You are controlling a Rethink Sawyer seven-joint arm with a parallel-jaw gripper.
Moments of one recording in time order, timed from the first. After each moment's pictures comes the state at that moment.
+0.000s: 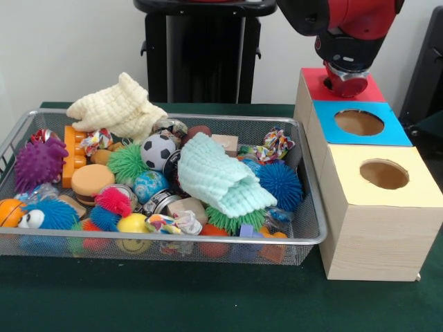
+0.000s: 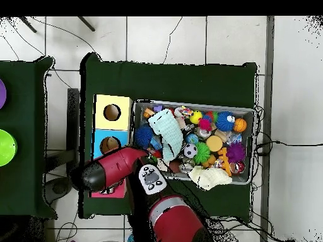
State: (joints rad) arm -0.15 -0.60 0.39 1.86 -0.39 0.73 0.54
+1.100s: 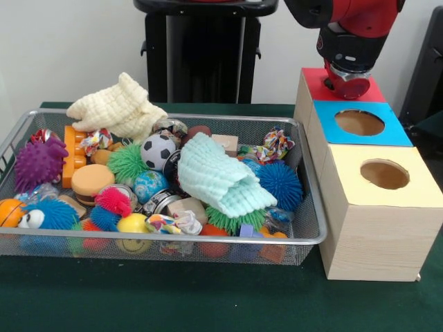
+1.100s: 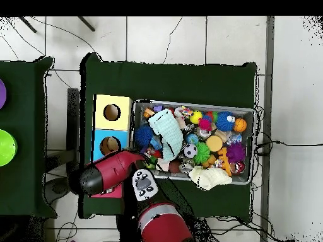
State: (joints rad) arm -0.08 -0.61 0.31 1.86 -0.37 0.64 0.54
